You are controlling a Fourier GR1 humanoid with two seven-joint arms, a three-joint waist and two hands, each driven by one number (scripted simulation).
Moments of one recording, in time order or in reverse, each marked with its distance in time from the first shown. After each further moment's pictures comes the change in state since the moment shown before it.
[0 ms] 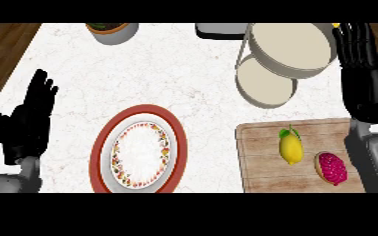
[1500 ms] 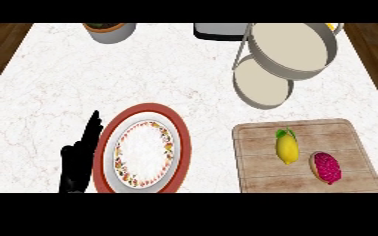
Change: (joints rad) left arm 0.154 -0.145 -0.200 0.141 -0.115 -0.049 -0.127; right arm 0.925 -0.035 0.039 -0.569 0.648 -0.469 0.745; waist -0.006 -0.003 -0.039
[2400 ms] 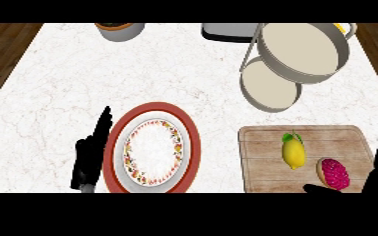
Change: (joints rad) left arm -0.054 -0.043 -0.019 0.046 -0.027 -0.012 0.004; right arm -0.319 0.102 0.209 -0.028 0.677 0.460 0.677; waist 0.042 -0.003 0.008
